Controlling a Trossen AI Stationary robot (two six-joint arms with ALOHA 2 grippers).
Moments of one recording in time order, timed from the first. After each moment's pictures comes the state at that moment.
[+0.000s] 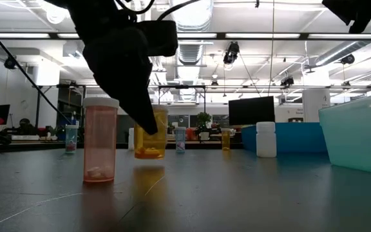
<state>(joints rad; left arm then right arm) -0.34 1.80 1.18 -0.48 -0.30 -0.49 0.37 0.03 0.13 0.64 0.73 -0.56</state>
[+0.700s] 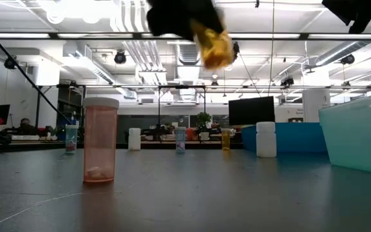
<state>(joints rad) -0.32 1.80 1.53 -0.54 -0.31 -0.38 0.37 0.03 0.13 0.64 0.73 -0.56</state>
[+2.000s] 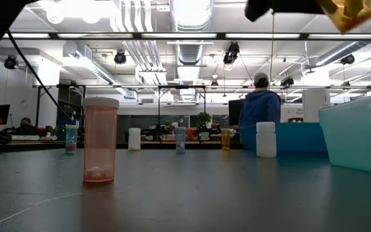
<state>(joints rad) -0.25 2.26 2.16 -0.39 -0.23 -0.09 0.37 0.03 0.45 -0.06 0.37 -0.07</state>
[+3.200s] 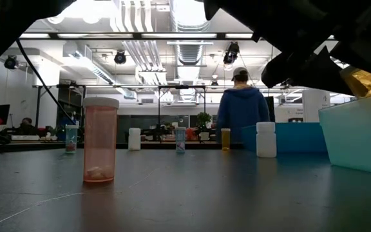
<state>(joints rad) -0.23 2.43 2.14 -0.32 -0.10 -0.24 0.37 0.03 0.44 -0.07 0.37 -0.08</state>
